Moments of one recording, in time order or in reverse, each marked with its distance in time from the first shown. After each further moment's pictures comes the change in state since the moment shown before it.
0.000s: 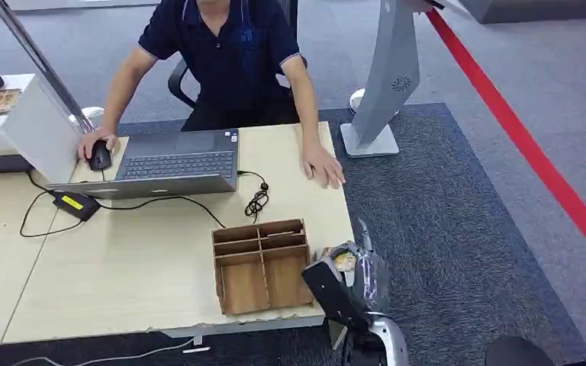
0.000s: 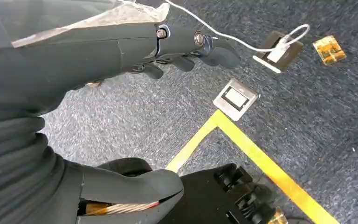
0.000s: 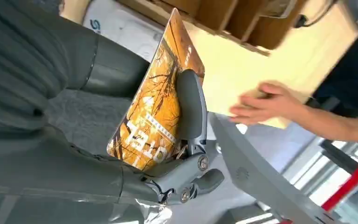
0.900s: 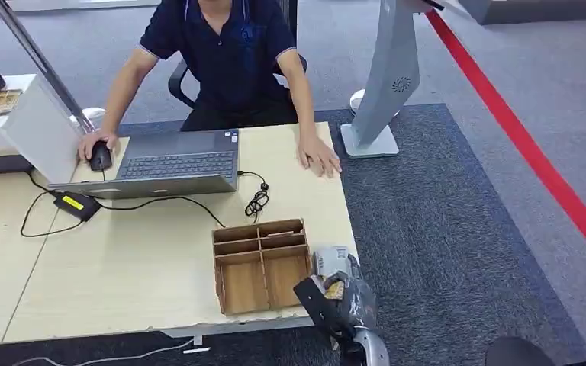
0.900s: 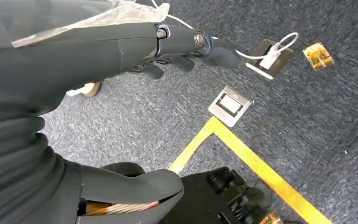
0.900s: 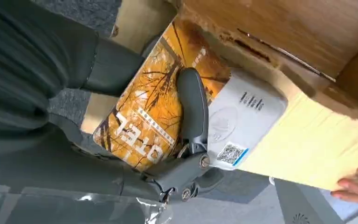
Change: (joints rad) left arm -0.011 -0.016 0.000 0.000 -0.044 -0.004 0.023; right arm -0.032 0.108 -0.028 0.435 -0.095 -0.017 -0.096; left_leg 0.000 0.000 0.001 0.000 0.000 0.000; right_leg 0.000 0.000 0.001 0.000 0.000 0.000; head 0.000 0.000
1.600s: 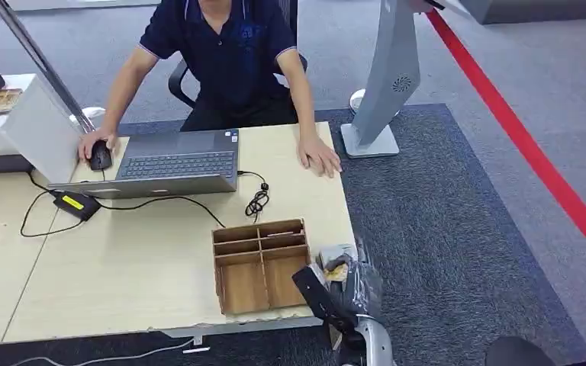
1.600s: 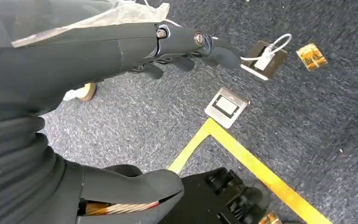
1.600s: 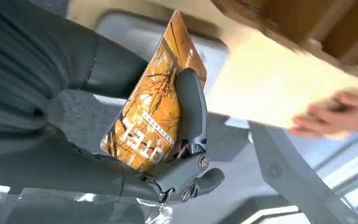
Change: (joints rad) left arm 0.002 0.006 0.000 0.004 -0.012 -0.009 -0.025; right arm 0.006 0.000 -0.049 -0.159 0.234 -0.003 0.074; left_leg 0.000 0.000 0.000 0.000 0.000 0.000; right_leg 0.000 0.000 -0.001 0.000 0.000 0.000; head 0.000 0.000
